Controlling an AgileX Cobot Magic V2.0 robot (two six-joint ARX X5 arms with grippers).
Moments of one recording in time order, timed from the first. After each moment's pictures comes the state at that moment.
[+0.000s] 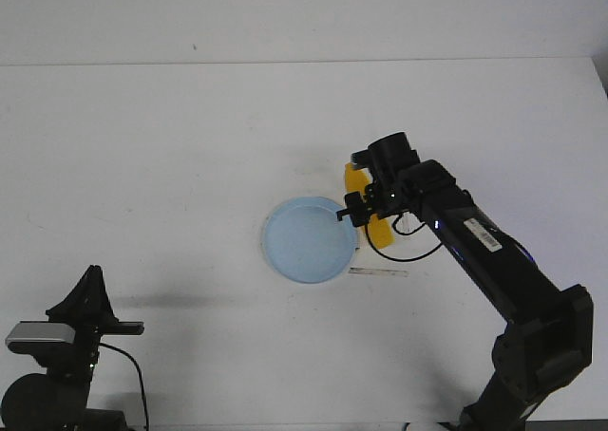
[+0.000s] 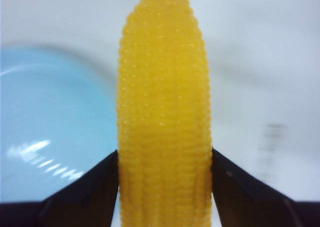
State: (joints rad) left arm -0.08 0.05 0.38 -0.12 -0.07 0.00; right arm 0.36 1.76 1.49 -0.87 -0.12 0.09
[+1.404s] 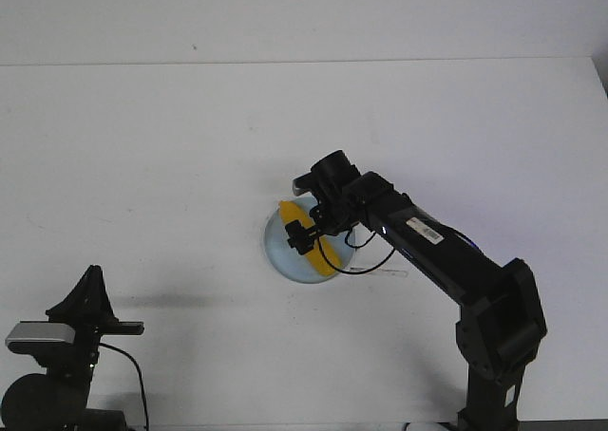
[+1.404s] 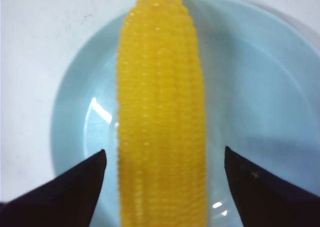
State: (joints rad) left arm -0.08 0.05 0.38 -0.12 -0.07 0.00; right arm 0.55 1.91 1.55 -0.82 -0.31 0.08
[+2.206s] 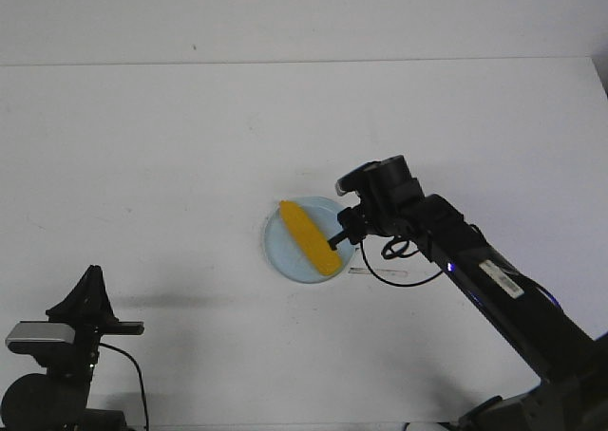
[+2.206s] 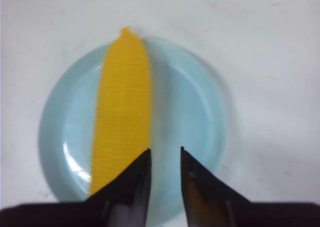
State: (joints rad) left arm -0.08 0.05 0.38 -0.12 -0.07 0.00; right arm 0.43 1.52 1.22 -0.62 -0.23 -0.04
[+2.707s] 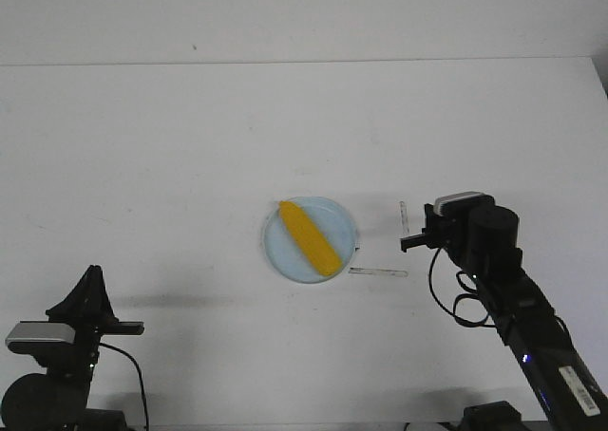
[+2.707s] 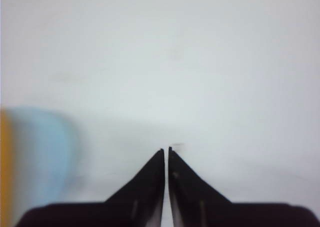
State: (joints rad) left arm -0.08 0.05 0.38 -0.12 -0.07 0.00; right arm 0.11 1.04 0.74 -0.20 -0.10 0.03
